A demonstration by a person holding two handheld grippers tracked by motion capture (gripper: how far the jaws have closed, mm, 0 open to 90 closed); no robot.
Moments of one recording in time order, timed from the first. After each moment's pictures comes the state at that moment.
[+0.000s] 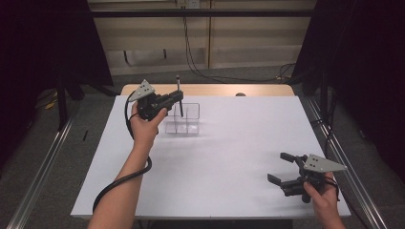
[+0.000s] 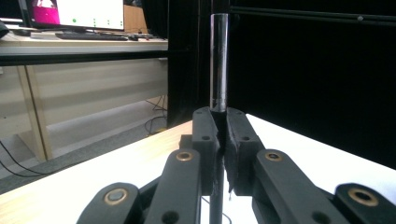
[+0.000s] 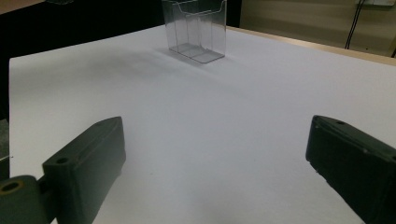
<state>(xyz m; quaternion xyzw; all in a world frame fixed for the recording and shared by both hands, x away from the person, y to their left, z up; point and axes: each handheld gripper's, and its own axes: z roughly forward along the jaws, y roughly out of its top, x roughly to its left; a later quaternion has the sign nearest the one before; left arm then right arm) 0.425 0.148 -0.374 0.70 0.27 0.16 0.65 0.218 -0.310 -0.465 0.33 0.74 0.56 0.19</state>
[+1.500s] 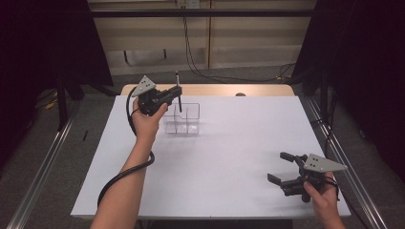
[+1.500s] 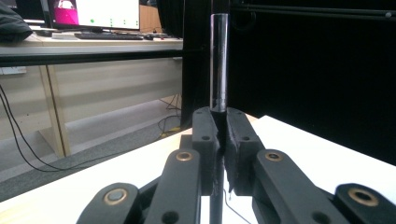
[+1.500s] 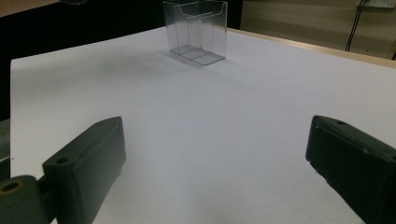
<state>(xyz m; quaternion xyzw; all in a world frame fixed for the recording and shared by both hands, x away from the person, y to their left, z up) 0.442 0.146 -0.377 0.70 0.28 0.18 0.63 0.219 -0.310 -0.464 0.33 0.74 0.56 0.19</state>
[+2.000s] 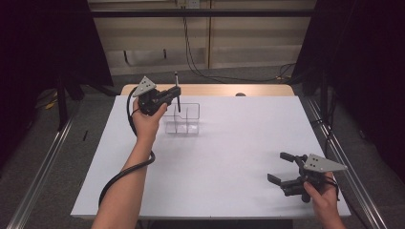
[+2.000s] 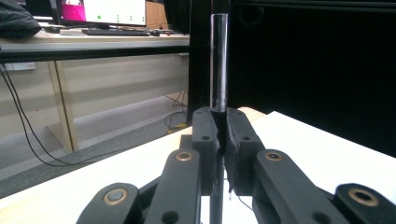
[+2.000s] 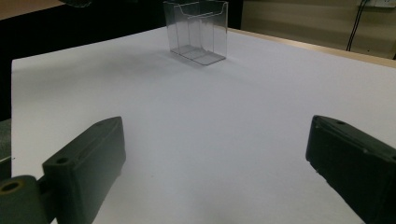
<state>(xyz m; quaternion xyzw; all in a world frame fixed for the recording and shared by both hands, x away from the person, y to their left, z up) 0.448 0.148 -0.383 0.70 0.29 0.19 0.62 0.219 -0.310 -0.465 0.33 0.74 0.56 0.19</state>
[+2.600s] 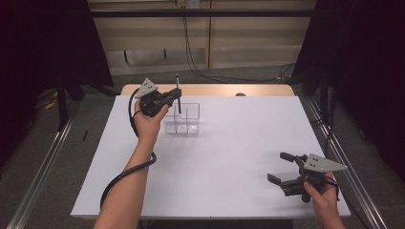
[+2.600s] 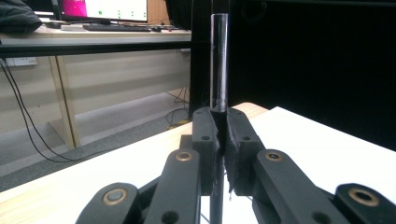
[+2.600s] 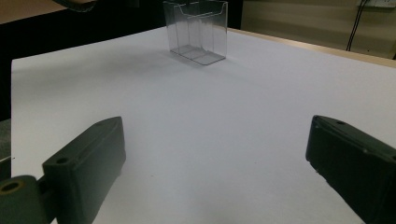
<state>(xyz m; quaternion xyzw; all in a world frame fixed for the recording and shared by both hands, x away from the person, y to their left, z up) 0.449 0.145 -0.392 0.70 0.30 0.19 0.62 0.219 -0.310 -0.465 0.33 0.74 0.56 0.19</state>
